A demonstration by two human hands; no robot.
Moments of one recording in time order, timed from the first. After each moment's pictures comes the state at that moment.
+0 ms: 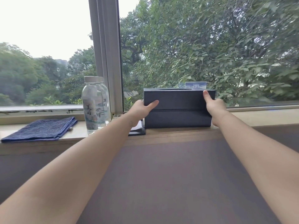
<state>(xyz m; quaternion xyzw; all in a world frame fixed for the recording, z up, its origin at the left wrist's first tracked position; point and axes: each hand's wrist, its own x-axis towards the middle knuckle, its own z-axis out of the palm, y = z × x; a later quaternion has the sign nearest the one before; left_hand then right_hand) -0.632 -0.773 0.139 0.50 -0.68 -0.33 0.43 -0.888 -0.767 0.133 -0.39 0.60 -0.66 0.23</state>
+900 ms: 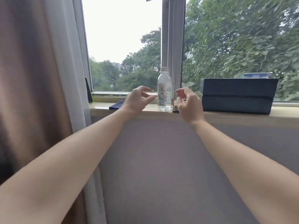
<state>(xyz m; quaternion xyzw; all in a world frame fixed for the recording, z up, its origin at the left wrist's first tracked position) -0.430 -0.616 0.118 0.53 -0.69 -0.04 0.49 -0.623 -0.653 0.089 -0.70 0.40 -0.59 0.01</state>
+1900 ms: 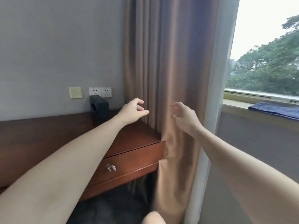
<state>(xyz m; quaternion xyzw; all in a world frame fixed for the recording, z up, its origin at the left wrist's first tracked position) -0.119 -0.315 0.052 0.82 -0.37 0.05 0.43 -0.246 -0.496 0.038 -0.89 0.13 -0.34 0.26</state>
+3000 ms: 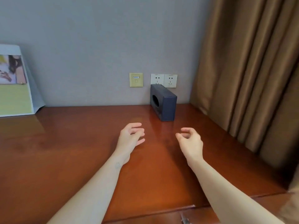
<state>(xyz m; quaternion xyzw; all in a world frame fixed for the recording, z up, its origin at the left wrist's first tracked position) 0.114 -0.164 -0.094 0.69 -0.07 0.04 0.72 0.073 -0.356 -0.093 -0.78 0.20 -0.25 0.53</state>
